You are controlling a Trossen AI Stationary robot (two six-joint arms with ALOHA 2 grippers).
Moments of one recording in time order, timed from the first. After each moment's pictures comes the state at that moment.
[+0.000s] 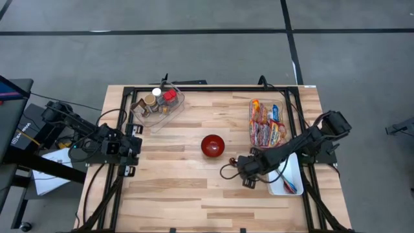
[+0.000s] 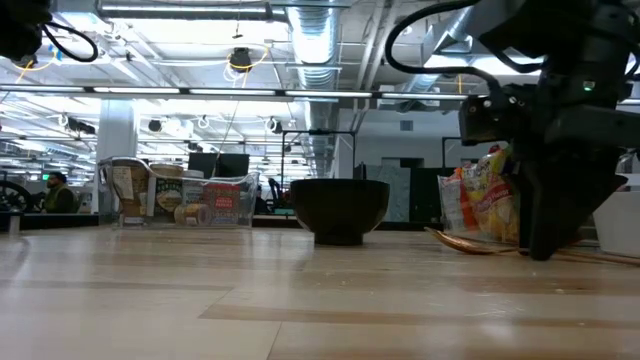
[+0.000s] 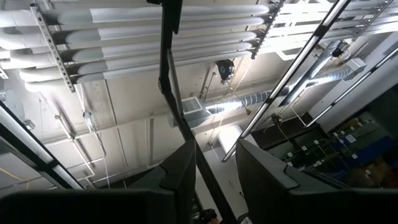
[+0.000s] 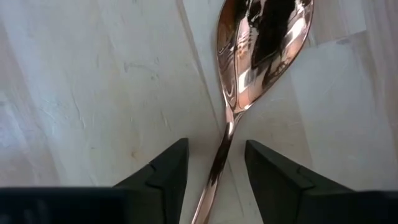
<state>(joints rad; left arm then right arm) -0.38 0.92 0.24 1.54 0.20 0.42 0.40 1.68 0.80 -0.47 0.15 0.67</state>
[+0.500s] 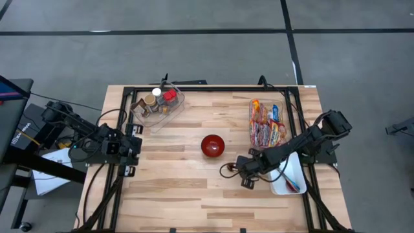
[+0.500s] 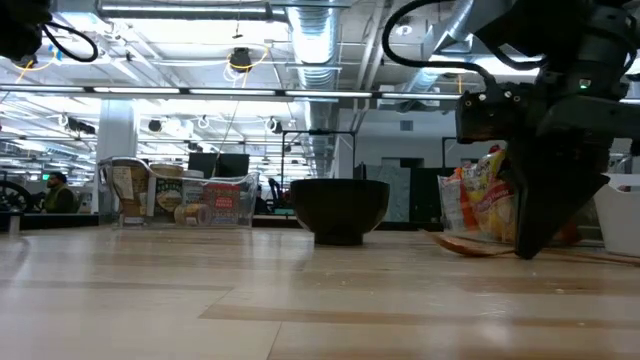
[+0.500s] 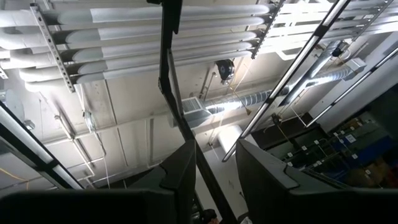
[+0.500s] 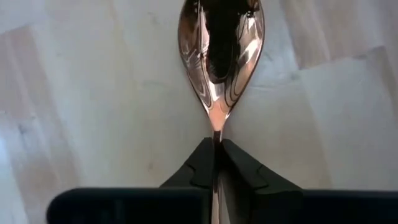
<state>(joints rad) -0.38 0.92 0.24 1.54 0.20 0.42 0.40 1.65 0.79 -0.40 0.13 0.67</state>
